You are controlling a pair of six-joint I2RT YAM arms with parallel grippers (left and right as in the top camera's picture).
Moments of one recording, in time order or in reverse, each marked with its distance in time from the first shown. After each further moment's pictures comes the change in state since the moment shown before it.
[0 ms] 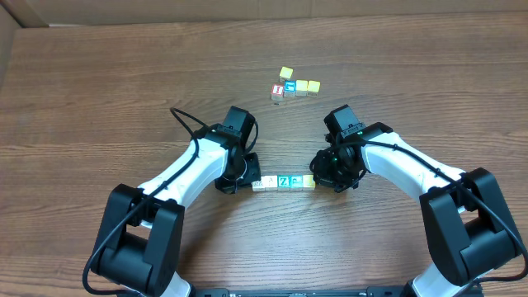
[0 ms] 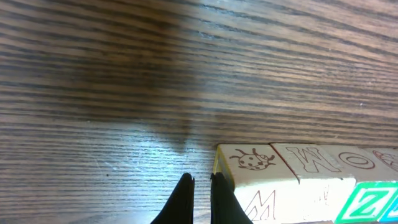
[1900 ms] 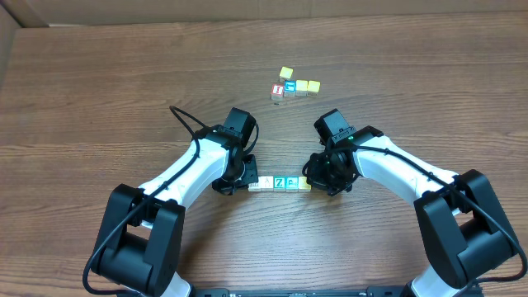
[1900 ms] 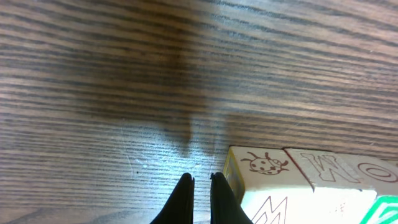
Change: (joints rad) left arm -0.002 0.000 0.000 -0.029 -0.076 0.004; right arm 0.059 0.000 -0.001 0.013 0.039 0.079
